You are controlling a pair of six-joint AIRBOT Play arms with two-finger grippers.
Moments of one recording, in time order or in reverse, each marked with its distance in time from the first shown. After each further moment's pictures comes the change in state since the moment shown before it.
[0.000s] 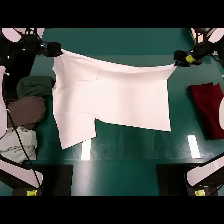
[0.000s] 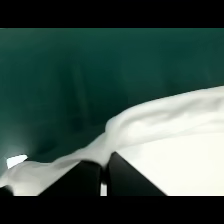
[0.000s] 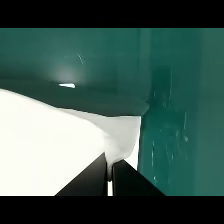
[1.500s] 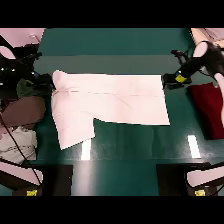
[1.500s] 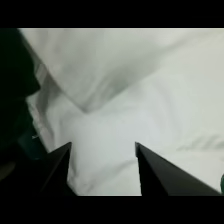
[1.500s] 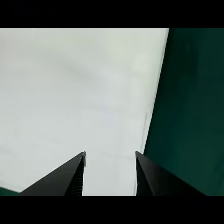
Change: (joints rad) left arm 0.174 0.032 -0.244 0.033 -0.466 -0.031; right arm 0.062 0.167 -0.364 0.034 0.177 -0.087
